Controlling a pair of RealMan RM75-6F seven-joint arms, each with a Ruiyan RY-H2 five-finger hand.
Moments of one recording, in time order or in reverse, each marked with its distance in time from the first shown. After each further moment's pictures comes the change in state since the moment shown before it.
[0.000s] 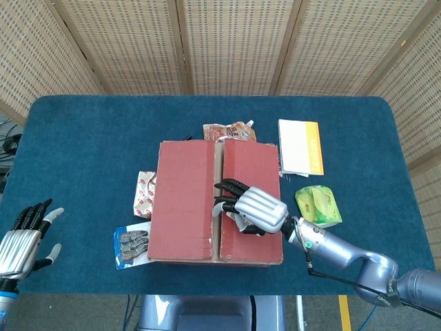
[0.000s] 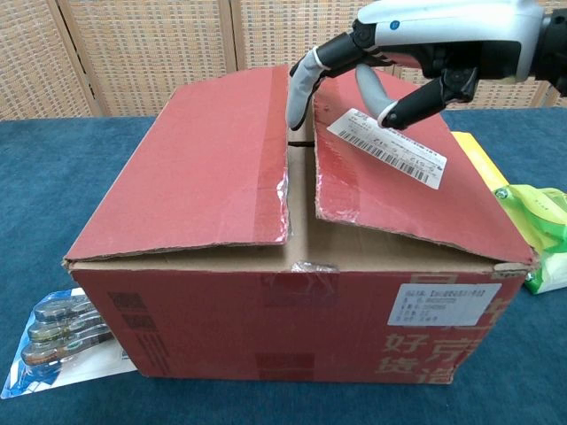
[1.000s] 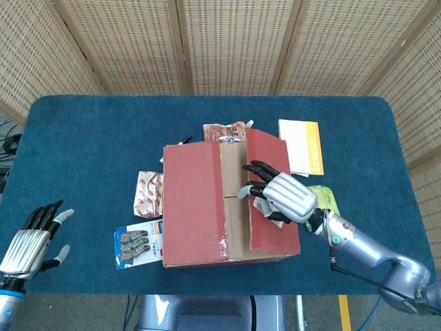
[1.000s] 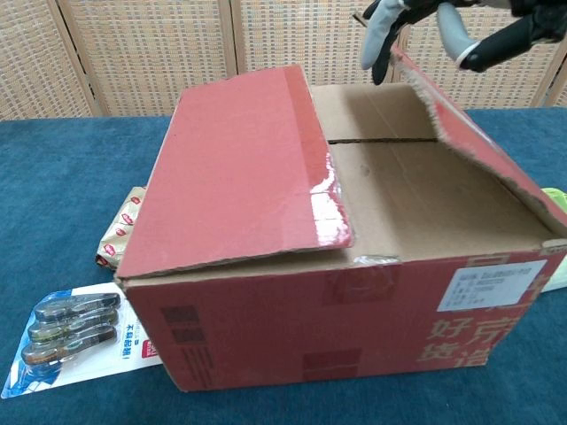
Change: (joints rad) left arm -0.022 0.007 0.013 -0.022 0.031 -0.029 -0.021; right arm -0.070 0.155 -0.022 -0.017 0.063 0.094 -0.061
